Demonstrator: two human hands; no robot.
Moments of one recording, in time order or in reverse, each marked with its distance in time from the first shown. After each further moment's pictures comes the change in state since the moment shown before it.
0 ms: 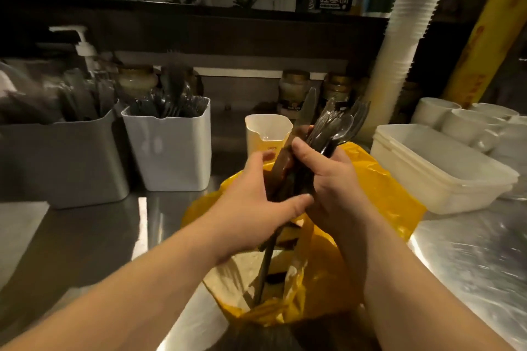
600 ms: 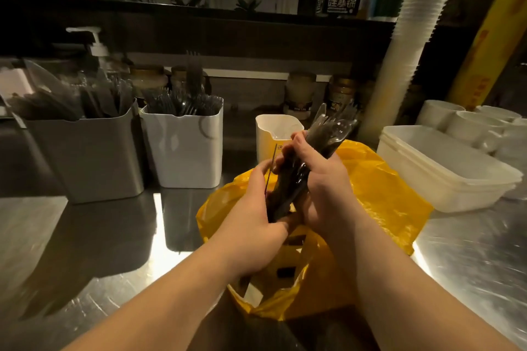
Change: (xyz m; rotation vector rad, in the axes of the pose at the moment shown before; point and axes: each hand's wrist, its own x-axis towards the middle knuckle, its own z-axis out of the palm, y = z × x) left_hand -0.019 -0.033 0.000 0.053 0.053 0.046; right_hand -0.002 0.019 0.025 -0.056 0.090 -0.001
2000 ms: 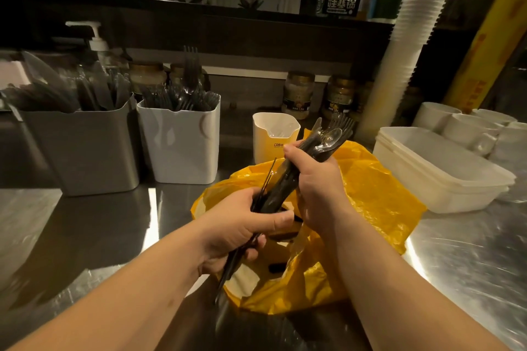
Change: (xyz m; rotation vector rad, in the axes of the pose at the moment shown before) left_hand 0.006 -0.003 -0.015 -0.472 -0.265 -0.326; right_hand 0.006 0.005 -0.003 -0.240 0.153 -0.012
